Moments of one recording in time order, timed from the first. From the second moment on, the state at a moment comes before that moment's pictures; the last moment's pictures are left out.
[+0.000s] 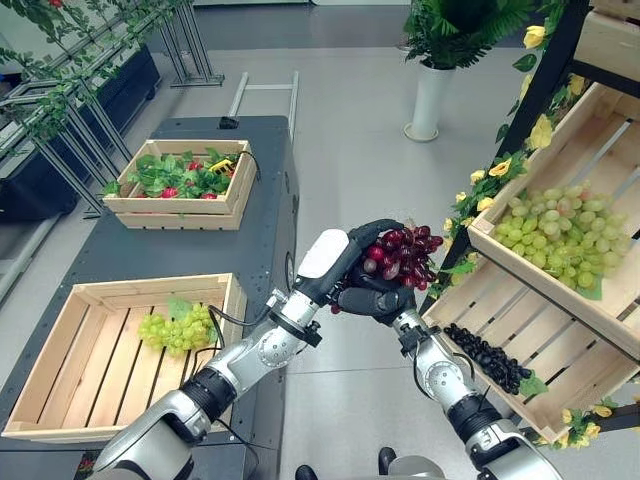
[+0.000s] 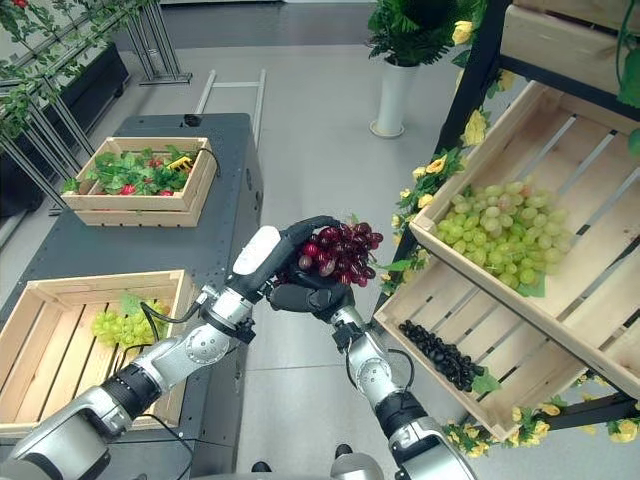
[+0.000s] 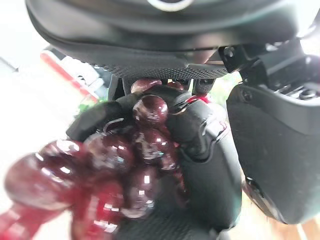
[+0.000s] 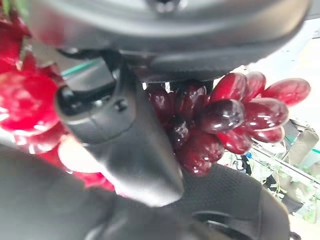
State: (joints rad) left arm -0.43 0.46 -0.70 0.39 0.14 -0.53 0.47; right arm -0.33 -0.10 0.32 0.61 1.15 -0.11 0.48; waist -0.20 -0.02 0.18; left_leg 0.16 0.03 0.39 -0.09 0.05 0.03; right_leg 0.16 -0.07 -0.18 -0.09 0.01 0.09
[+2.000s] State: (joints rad) left arm -0.65 0.68 -0.15 0.31 0.43 -0.50 1.18; right arm 0.09 -0.27 0.21 0.90 1.15 -0.07 0.34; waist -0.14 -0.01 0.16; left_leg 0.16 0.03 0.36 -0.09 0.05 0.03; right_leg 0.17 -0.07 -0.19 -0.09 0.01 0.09
